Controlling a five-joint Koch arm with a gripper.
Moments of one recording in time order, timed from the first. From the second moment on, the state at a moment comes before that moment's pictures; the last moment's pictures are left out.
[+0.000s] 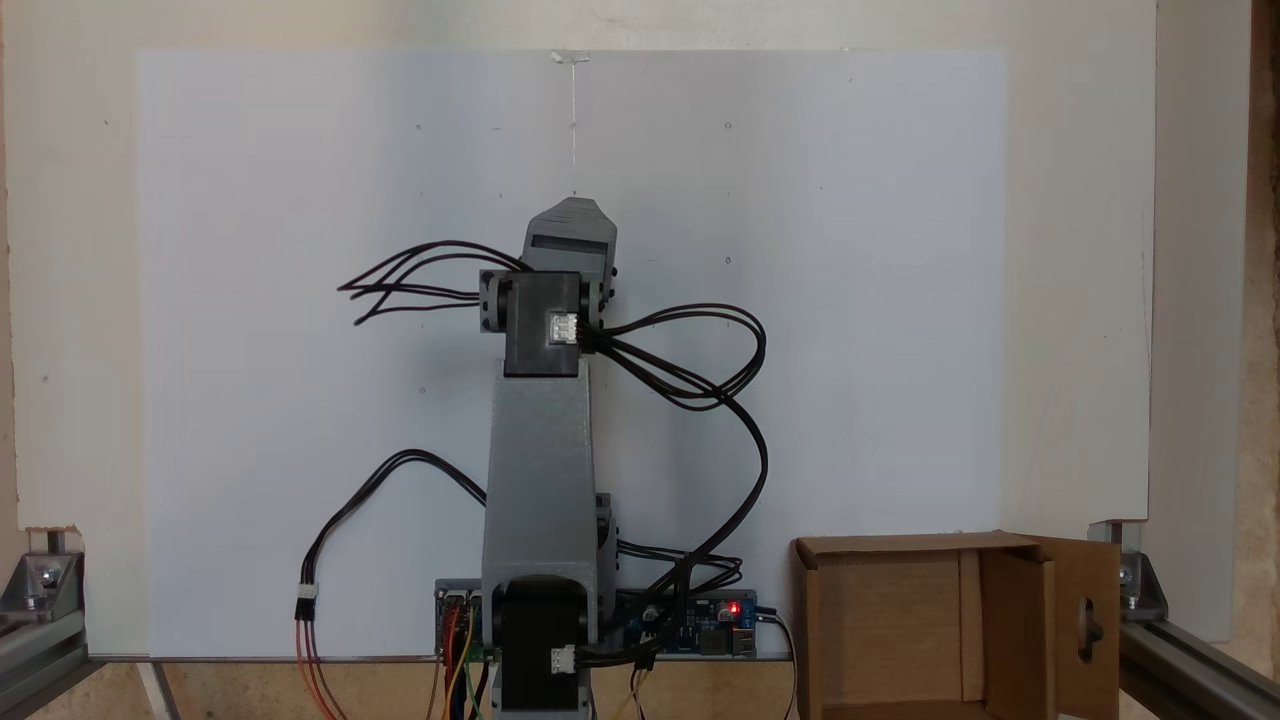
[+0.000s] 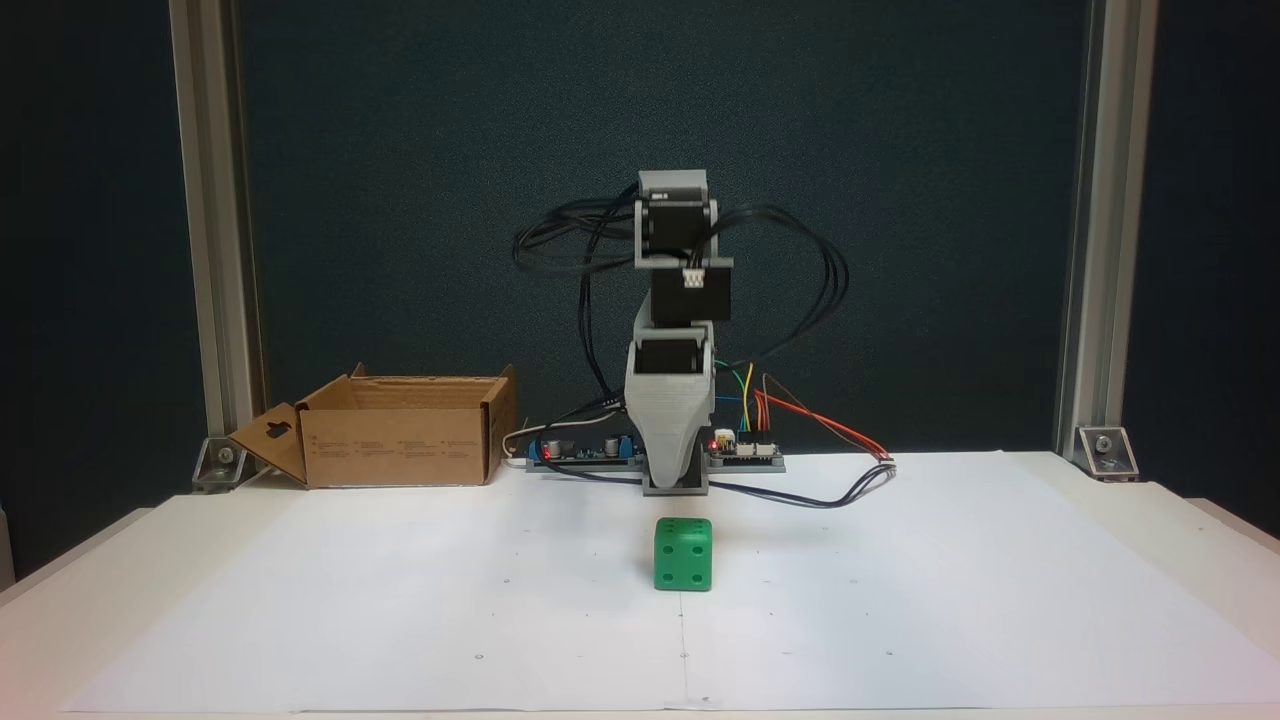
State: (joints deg) arm 0.0 93.1 101.8 48.3 4.9
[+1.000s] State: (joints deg) arm 0.1 86.9 108.4 37.4 5.0
